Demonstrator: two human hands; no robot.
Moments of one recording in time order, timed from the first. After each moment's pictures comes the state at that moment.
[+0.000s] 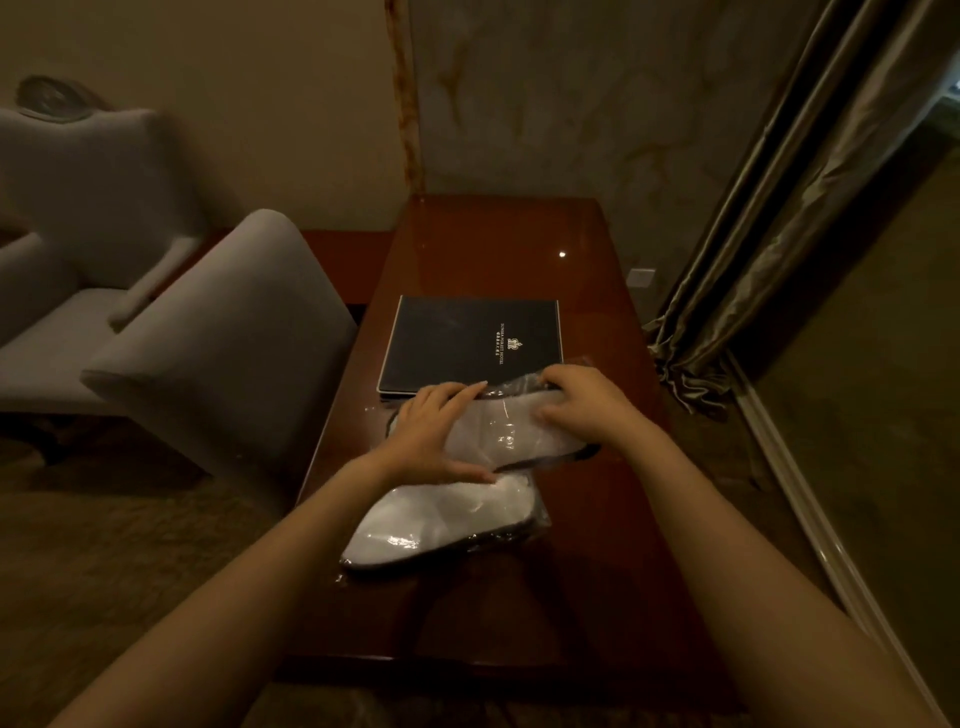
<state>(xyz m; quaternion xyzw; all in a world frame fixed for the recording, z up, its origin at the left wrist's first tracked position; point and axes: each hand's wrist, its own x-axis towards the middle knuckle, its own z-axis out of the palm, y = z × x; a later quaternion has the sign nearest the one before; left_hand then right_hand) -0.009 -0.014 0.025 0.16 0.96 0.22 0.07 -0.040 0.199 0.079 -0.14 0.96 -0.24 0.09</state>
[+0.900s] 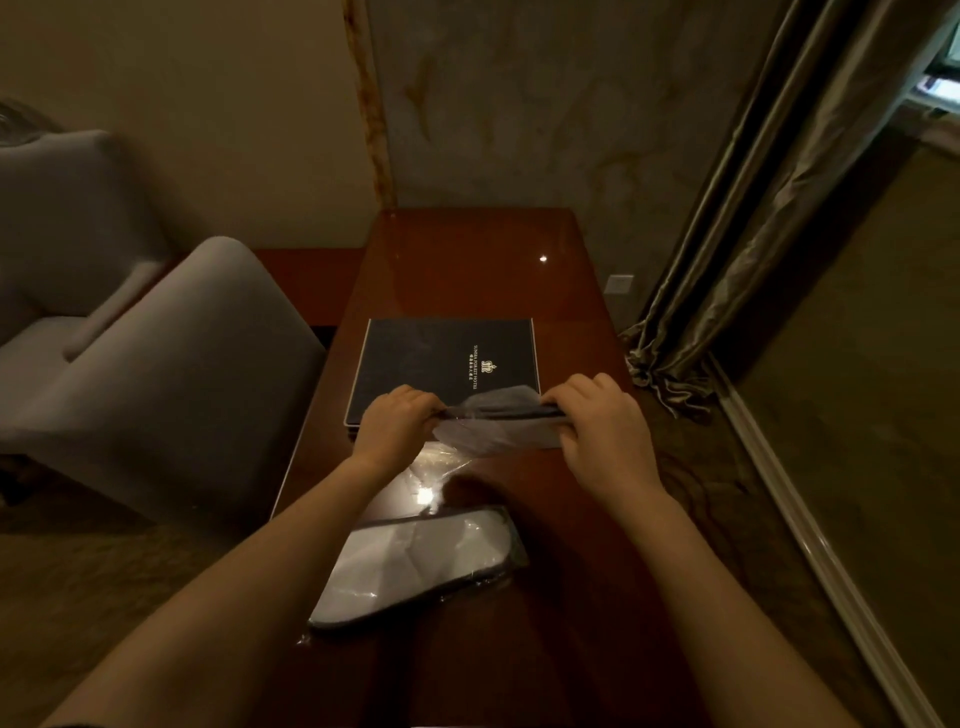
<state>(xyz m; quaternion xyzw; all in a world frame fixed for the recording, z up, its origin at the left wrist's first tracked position) -0.083 -0.005 0.012 0.14 0.98 0.13 -0.10 -0.029 0.233 0.078 -0.14 0.96 -0.16 -0.17</state>
